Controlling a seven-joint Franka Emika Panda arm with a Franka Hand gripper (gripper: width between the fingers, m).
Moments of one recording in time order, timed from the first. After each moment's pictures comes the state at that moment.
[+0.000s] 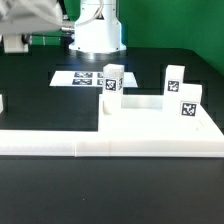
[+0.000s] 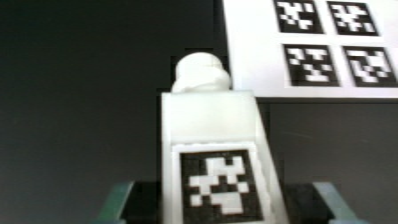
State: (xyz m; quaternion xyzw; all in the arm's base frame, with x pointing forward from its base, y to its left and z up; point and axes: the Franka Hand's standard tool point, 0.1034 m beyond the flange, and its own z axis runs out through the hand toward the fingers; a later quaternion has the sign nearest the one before) arm 0.452 -0.175 0.110 -0.94 0.00 0.32 0.07
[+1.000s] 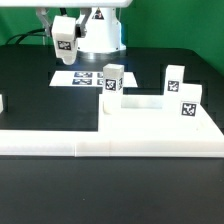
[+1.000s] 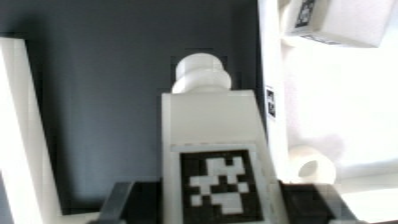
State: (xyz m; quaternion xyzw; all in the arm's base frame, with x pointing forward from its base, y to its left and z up) arm 0.563 -0.081 0.151 -1.00 0.07 0.00 0.01
